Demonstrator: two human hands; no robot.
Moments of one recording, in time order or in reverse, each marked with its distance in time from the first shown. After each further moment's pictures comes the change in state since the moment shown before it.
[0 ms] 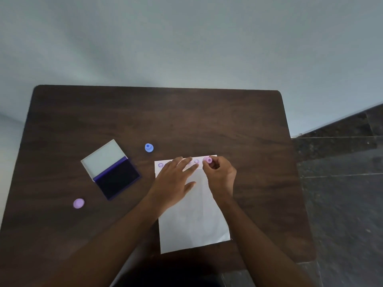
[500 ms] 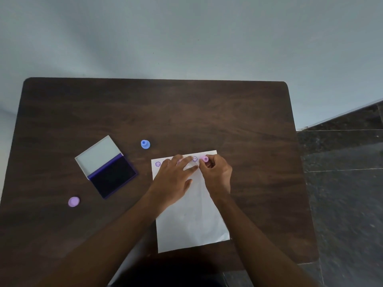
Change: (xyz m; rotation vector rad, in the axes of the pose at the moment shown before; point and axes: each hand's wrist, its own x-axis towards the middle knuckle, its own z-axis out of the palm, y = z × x) left_hand 0.011 -0.002 0.012 0.069 -0.087 0.004; right_hand 0.015 0.030 0.016 -0.080 -0.072 -0.036
